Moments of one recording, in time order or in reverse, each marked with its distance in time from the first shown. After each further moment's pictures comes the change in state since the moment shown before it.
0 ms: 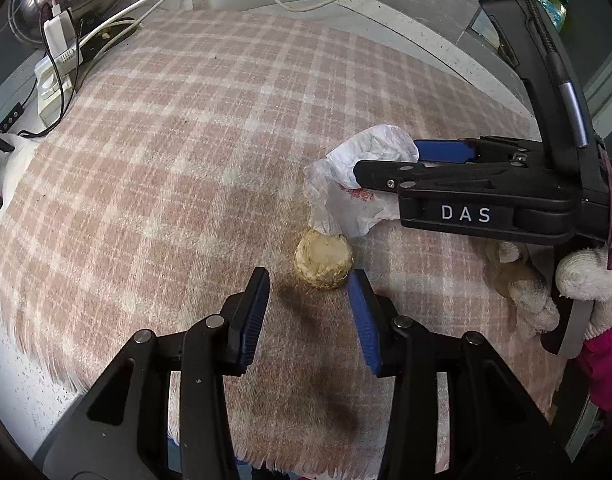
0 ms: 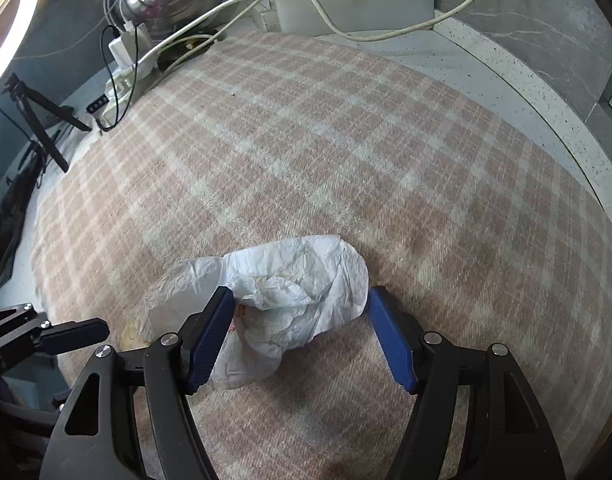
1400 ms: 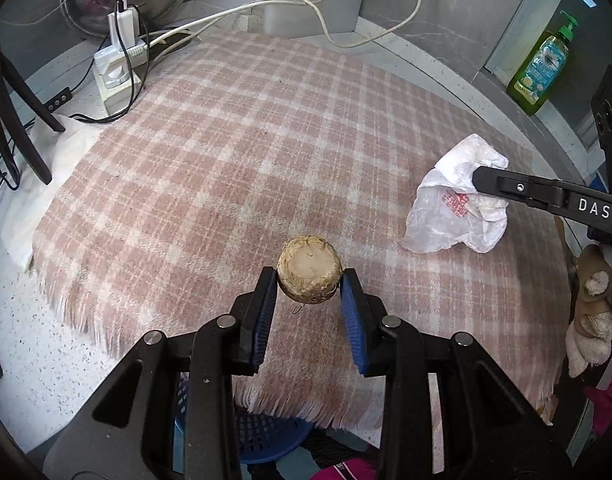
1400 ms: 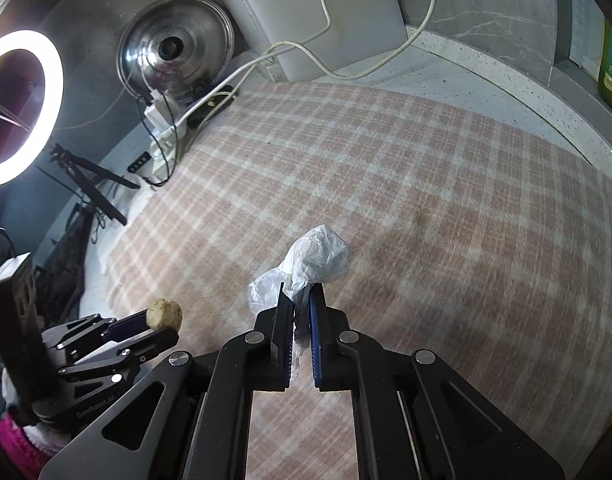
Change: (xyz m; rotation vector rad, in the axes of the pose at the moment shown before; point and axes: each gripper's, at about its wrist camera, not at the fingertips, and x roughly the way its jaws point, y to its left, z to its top) left arm -0.053 0.055 -0.030 -0.075 -0.103 0.017; right arm -0.076 0.016 -0.024 0.199 -0.114 0.140
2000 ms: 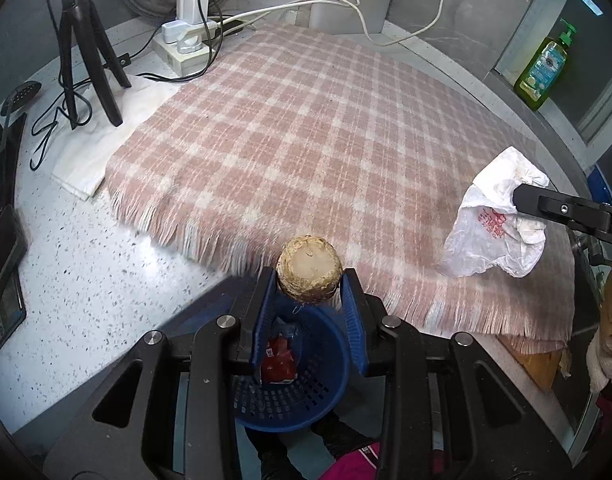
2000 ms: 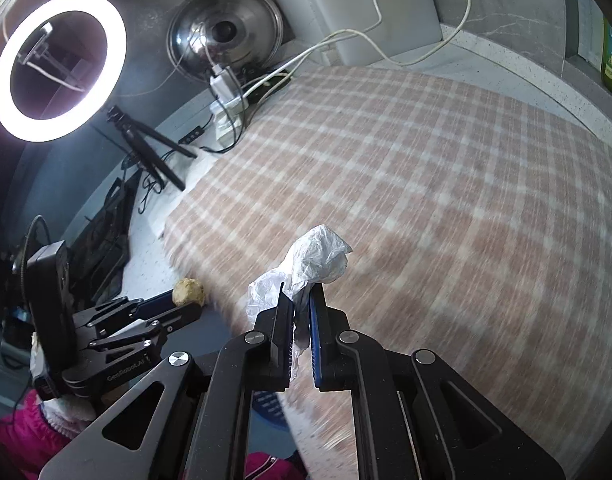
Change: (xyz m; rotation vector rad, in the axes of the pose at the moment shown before) left arm -0.049 0.056 -0.066 -0.032 -0.005 0.026; right arm -0.028 0.074 -0.060 -0.010 0.013 0.065
